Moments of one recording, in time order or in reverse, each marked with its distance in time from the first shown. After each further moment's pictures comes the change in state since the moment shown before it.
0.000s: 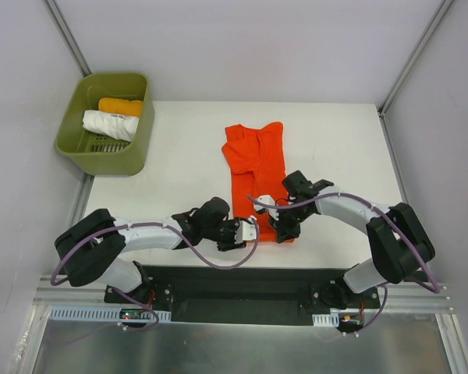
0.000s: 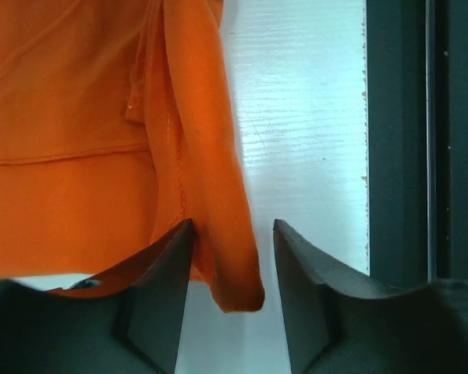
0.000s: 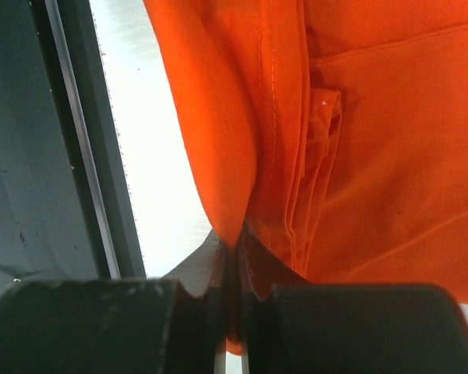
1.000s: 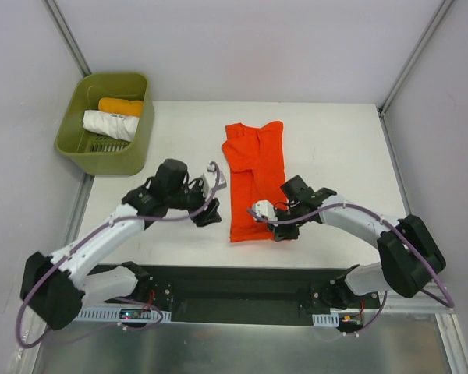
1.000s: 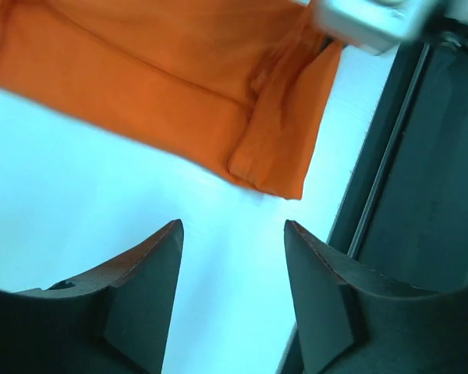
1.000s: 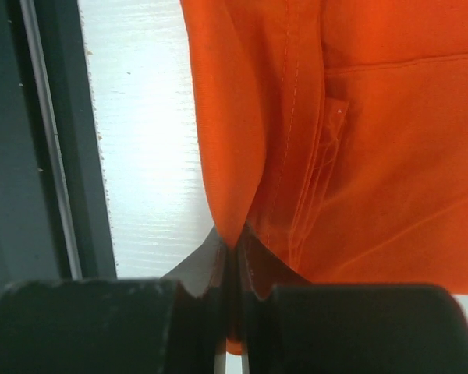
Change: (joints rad) left arm 0.422 -0.226 0.321 -0.610 0.201 -0.243; right arm 0.081 -0.128 -0.089 0.126 0.093 -0.029
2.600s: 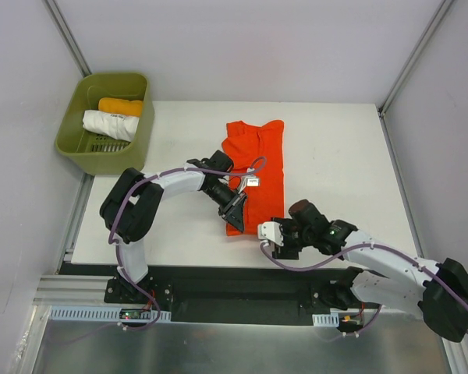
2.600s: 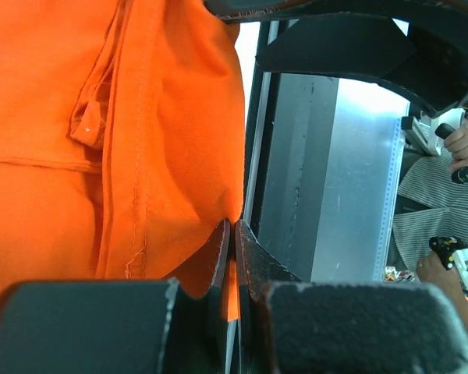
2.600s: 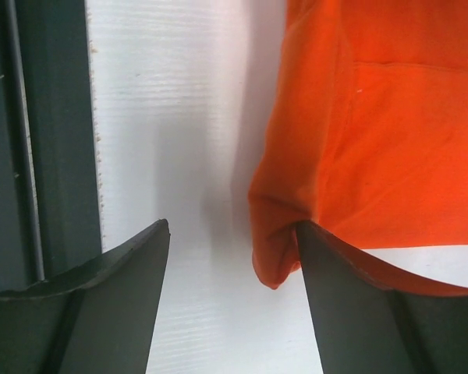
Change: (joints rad) left arm -0.092 0.681 0.302 -0.135 0.460 -0.040; right arm 0.166 -0.377 -0.261 0.198 0.180 0.048
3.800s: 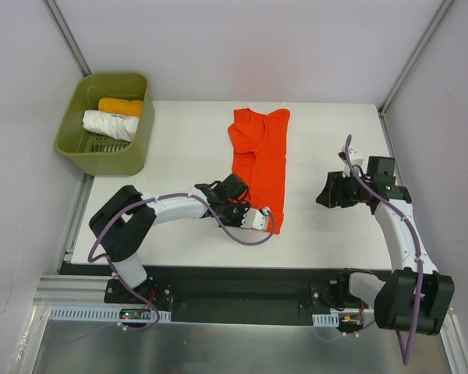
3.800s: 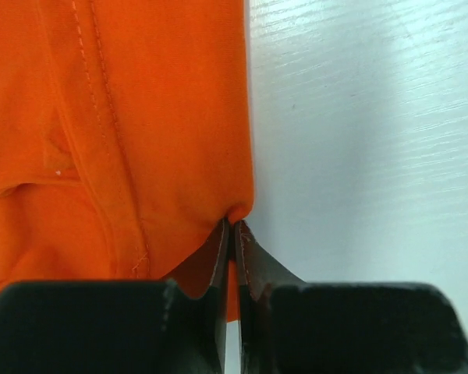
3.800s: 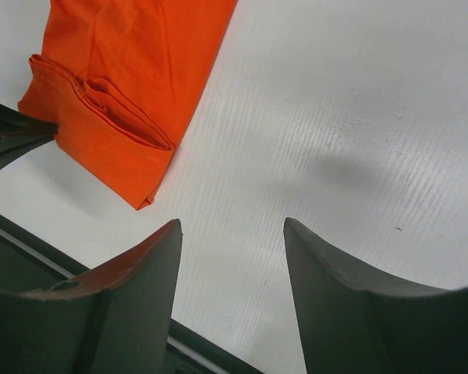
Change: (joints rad) left arm -0.230 -0.168 -0.220 0.269 -0.758 0.731; right arm -0.918 0.122 0.358 -0.271 -0.222 0.651
